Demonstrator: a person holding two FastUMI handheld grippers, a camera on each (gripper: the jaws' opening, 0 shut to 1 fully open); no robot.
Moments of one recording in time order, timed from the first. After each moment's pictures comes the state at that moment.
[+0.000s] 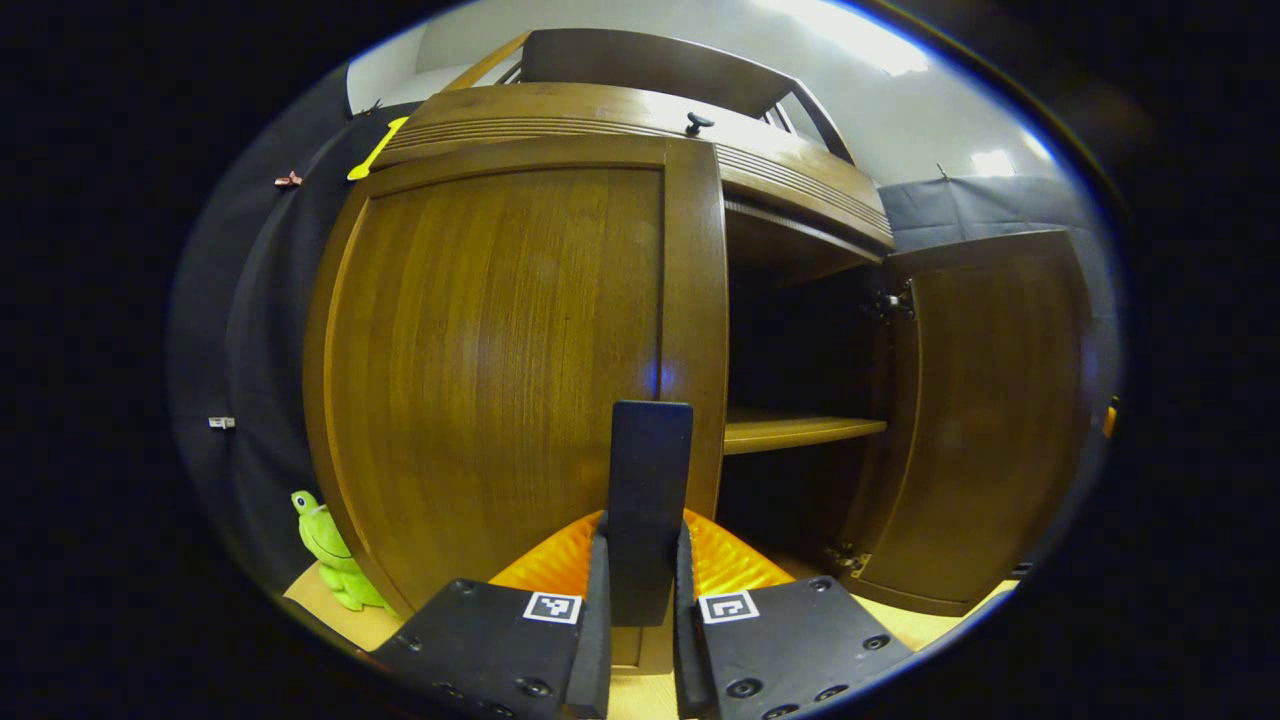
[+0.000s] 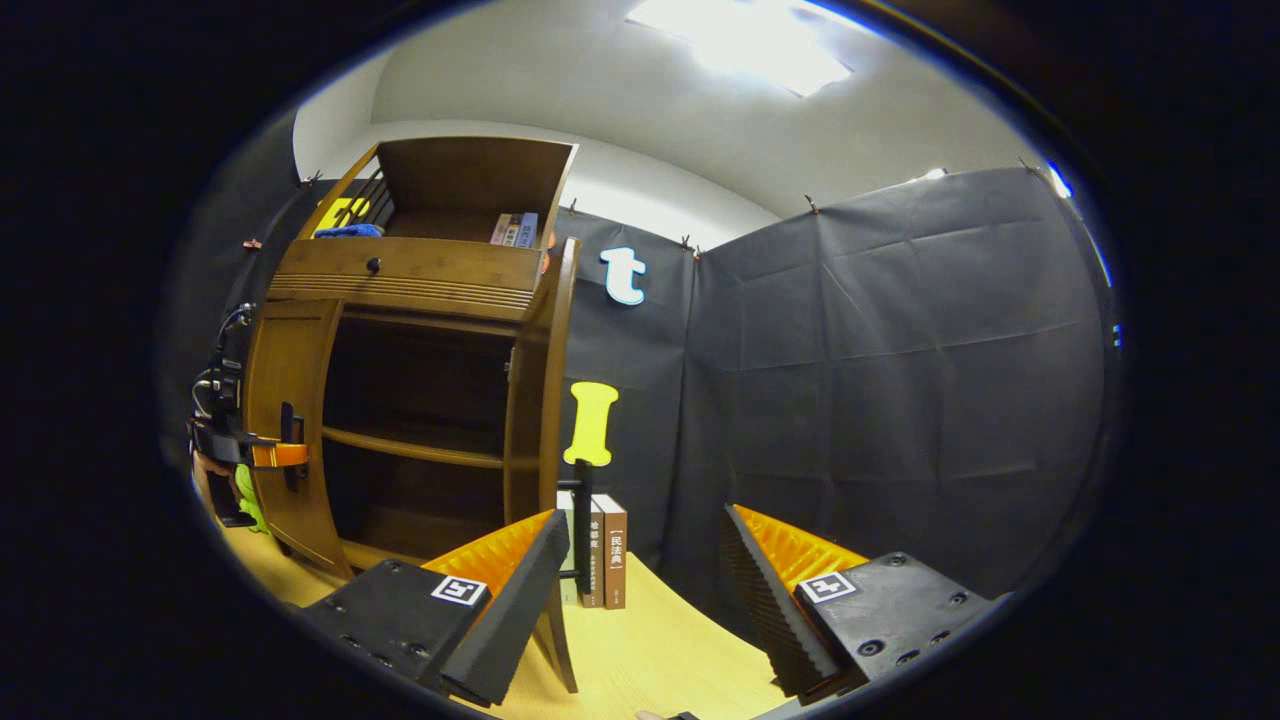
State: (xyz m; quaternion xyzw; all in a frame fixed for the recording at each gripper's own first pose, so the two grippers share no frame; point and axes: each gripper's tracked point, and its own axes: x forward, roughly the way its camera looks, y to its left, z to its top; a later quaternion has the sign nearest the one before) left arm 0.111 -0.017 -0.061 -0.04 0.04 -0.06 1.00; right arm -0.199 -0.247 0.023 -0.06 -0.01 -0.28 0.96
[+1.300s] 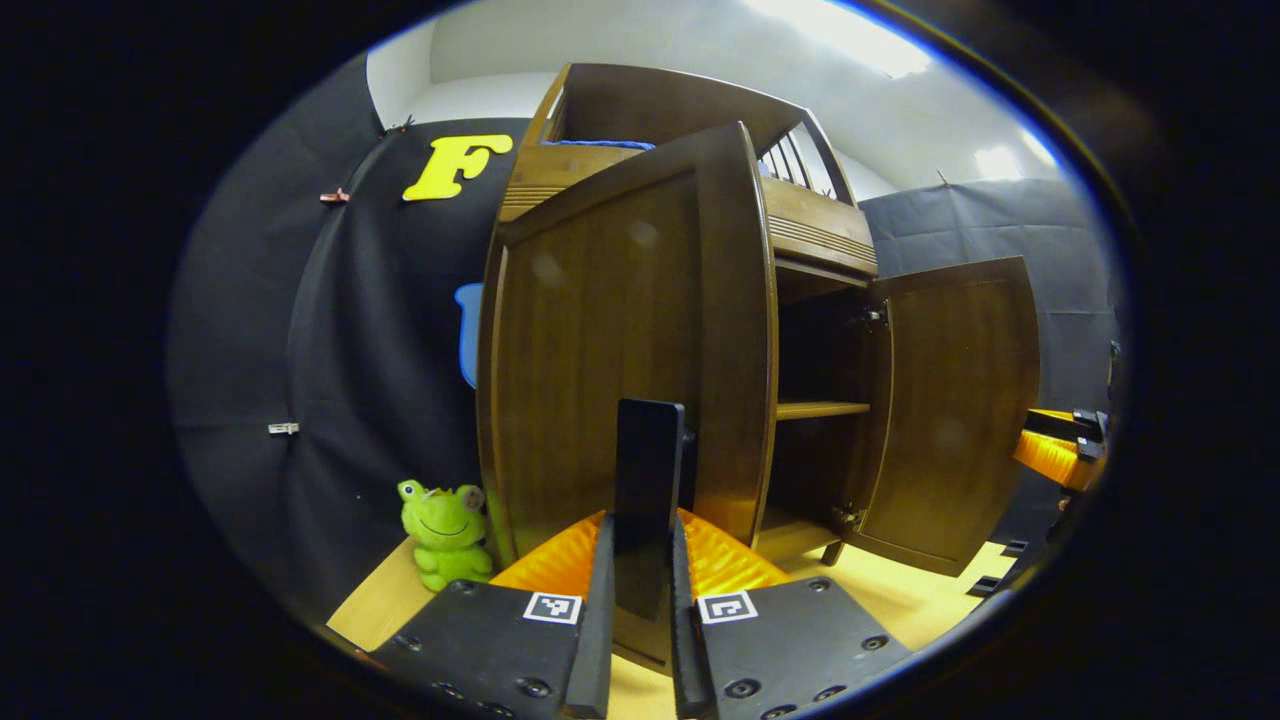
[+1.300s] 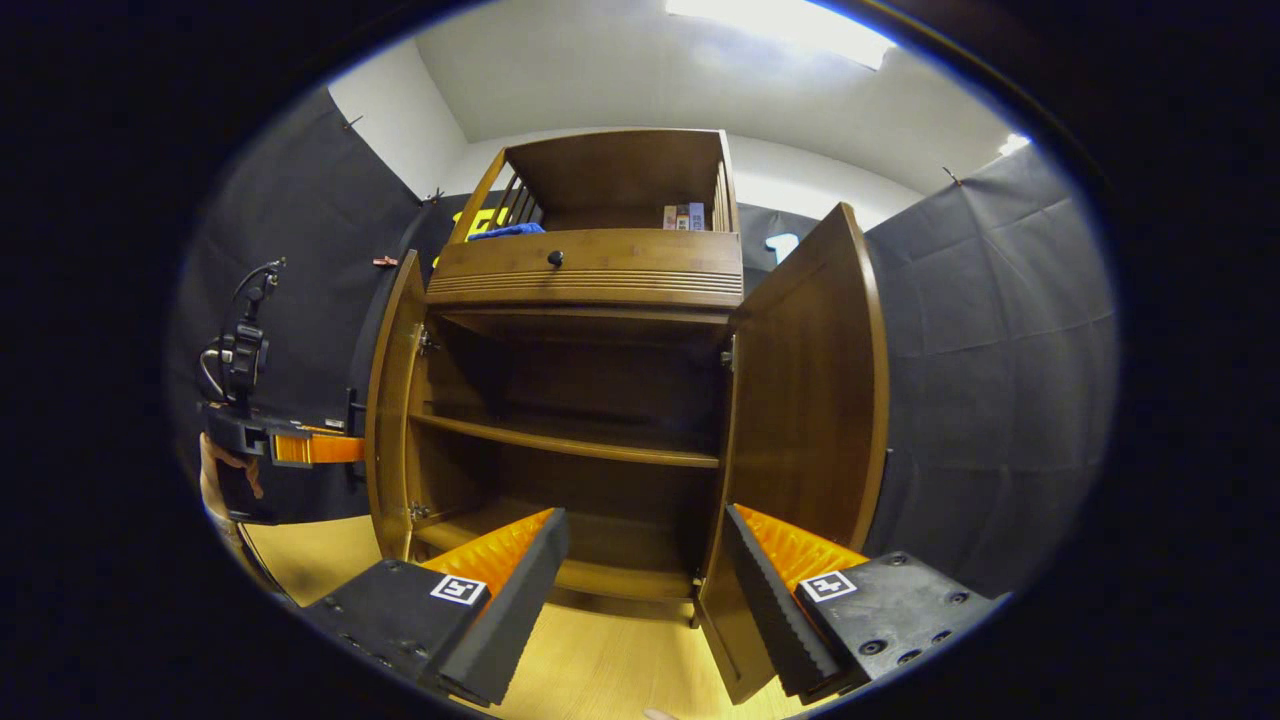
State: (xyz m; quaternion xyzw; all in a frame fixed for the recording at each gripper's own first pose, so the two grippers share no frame) left arm -0.034 0.064 -0.050 -0.02 0.04 0.00 1.00; right arm -0.113 -0.103 -0.016 -0.02 0.01 -0.04 1.00
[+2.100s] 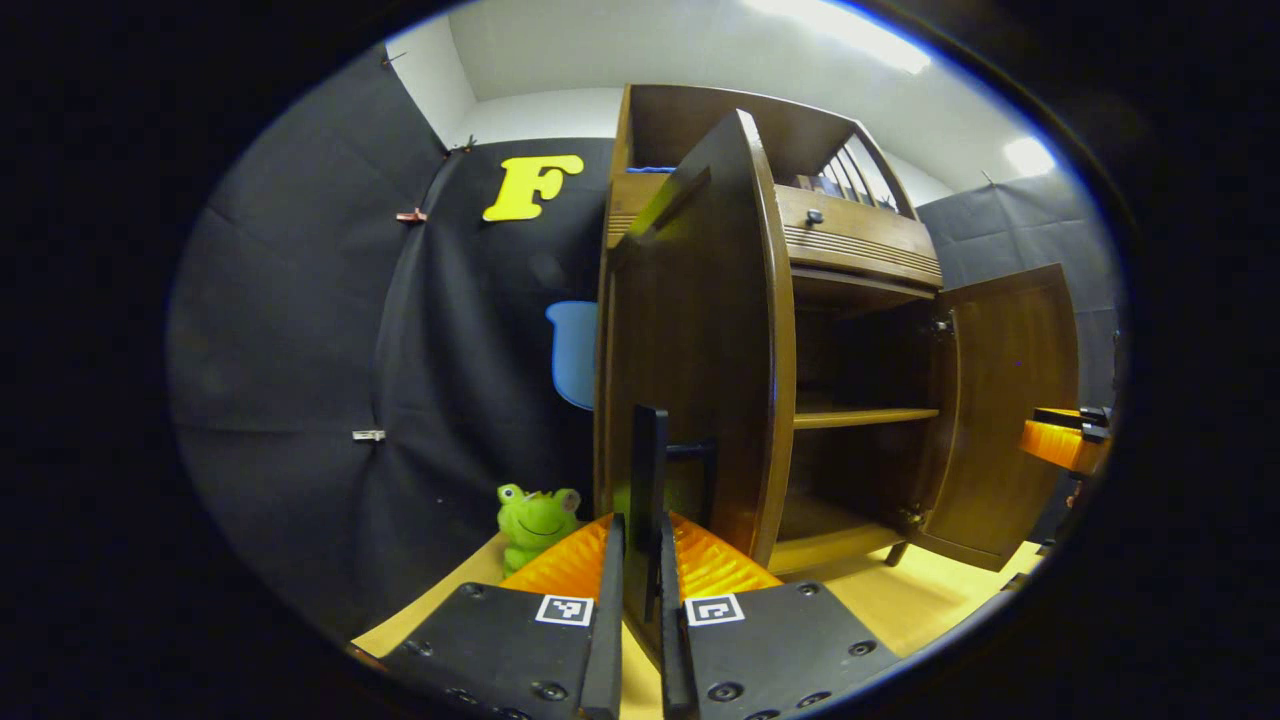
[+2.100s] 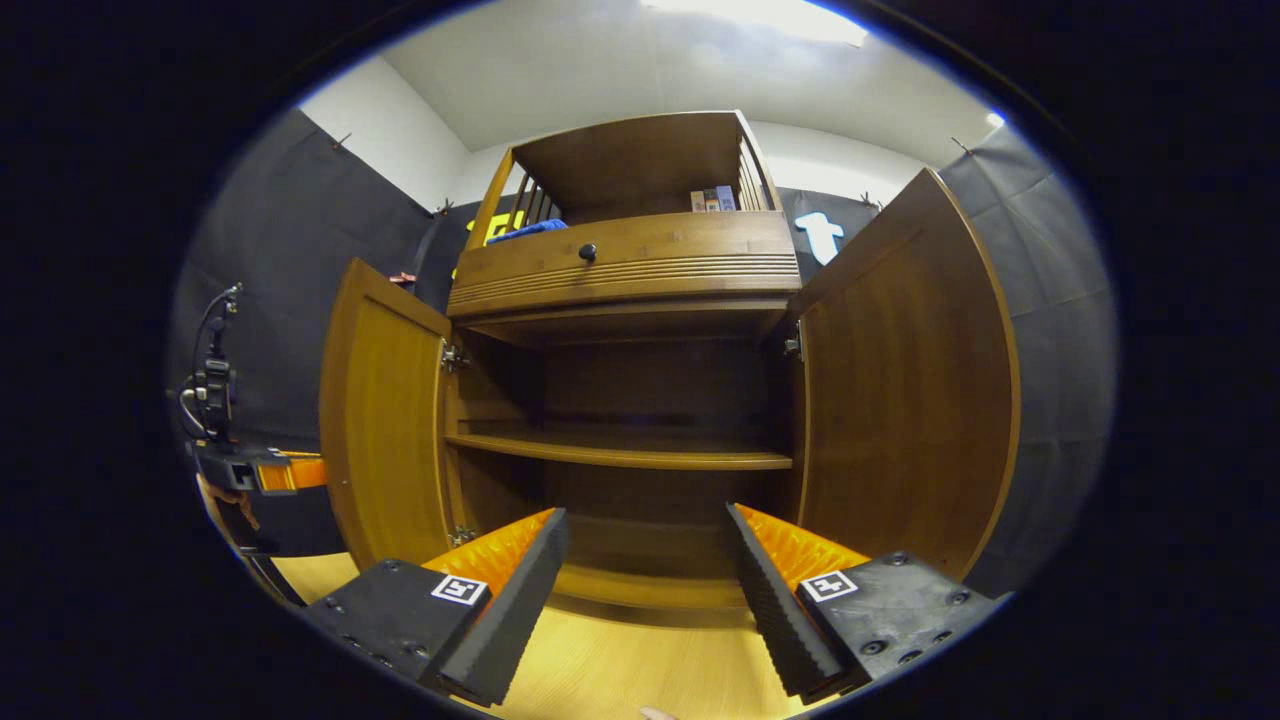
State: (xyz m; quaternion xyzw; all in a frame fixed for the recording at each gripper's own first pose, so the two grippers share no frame) left arm -0.083 0.138 -0.041 -0.02 0.03 0.12 0.99; right arm -0.075 -0.059 -0.018 0.01 0.02 -0.01 1.00
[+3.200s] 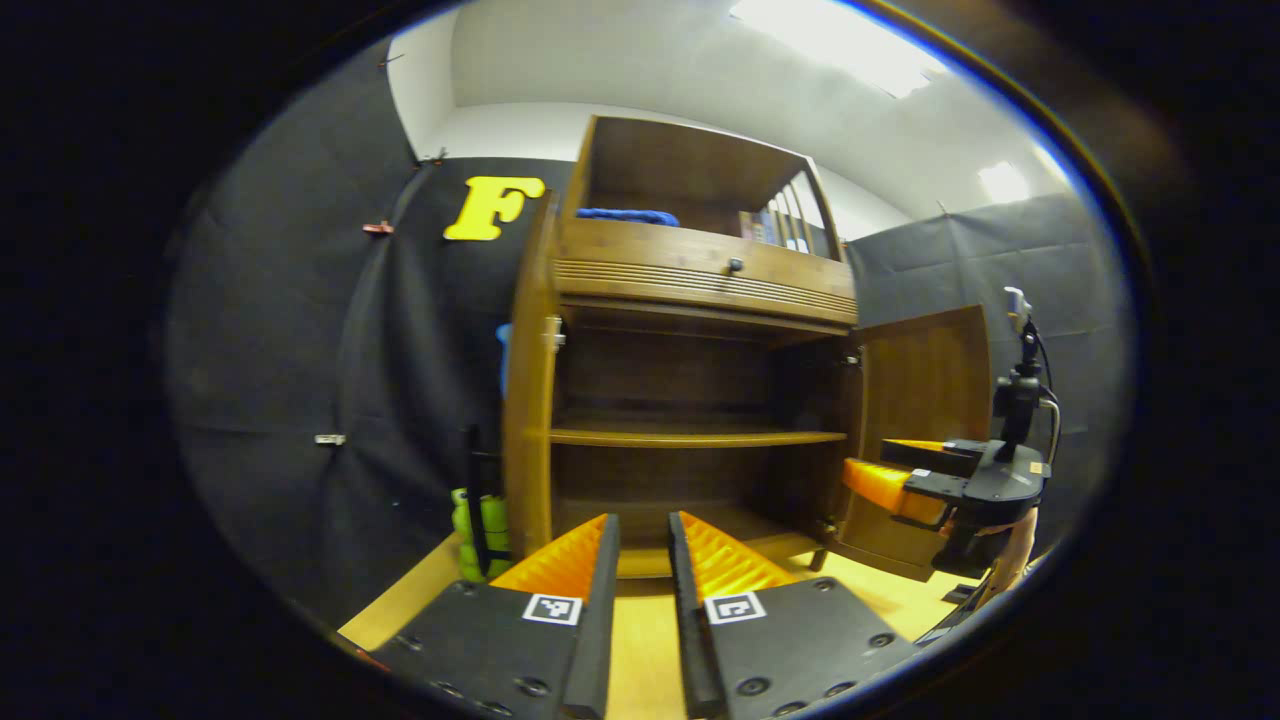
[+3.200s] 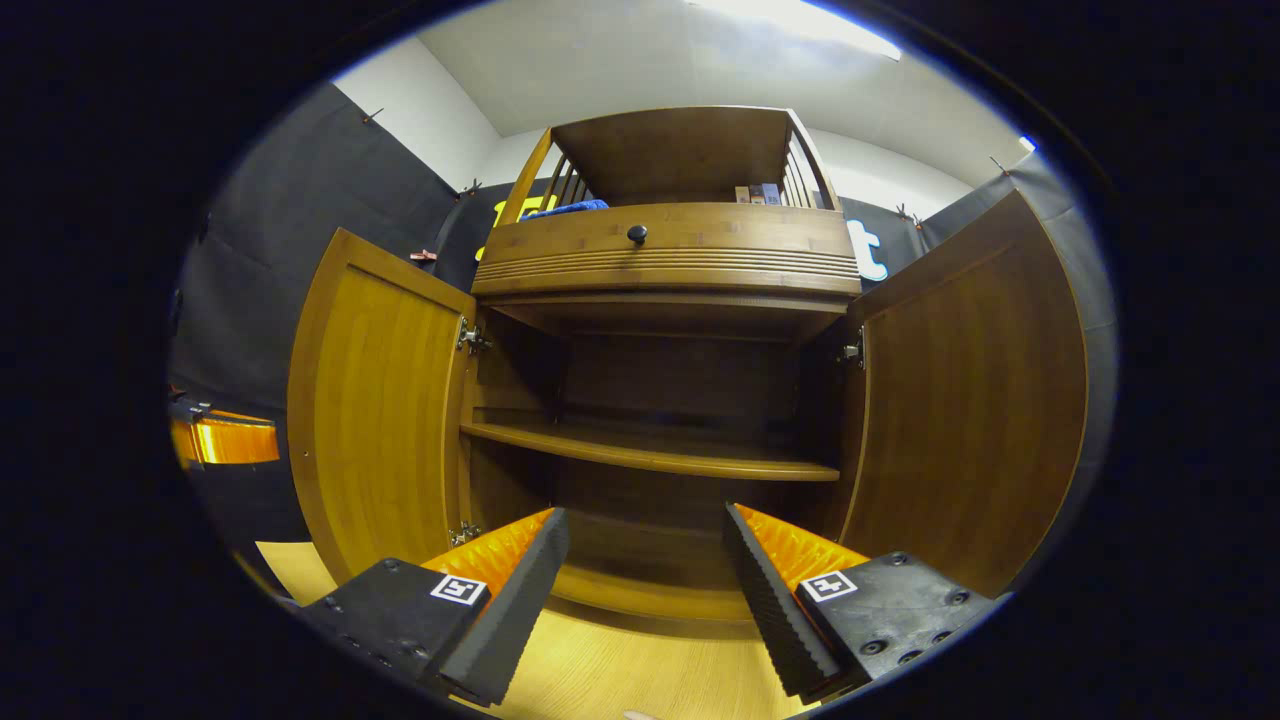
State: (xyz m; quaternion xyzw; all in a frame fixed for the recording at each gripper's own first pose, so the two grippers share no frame) left arm -0.134 0.044 -0.003 -0.02 0.01 -0.01 1.00; right arm -0.035 -0.014 -0.026 -0.02 0.03 0.02 1.00
